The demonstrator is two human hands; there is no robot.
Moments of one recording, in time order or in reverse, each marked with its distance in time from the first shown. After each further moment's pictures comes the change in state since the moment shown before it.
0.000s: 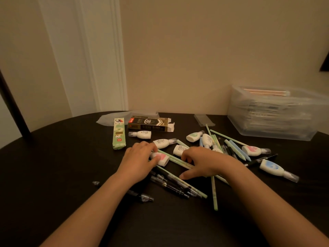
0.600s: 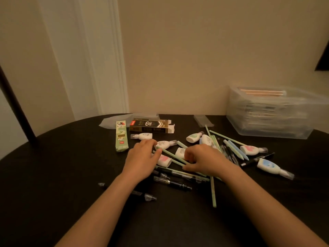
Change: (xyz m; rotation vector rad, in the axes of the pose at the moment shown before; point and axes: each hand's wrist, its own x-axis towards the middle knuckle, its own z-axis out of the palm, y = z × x) left_hand -0.002 0.011 -0.009 -0.167 0.077 -0.082; right_hand 0.001 0.006 0.011 0.033 0.290 0.057
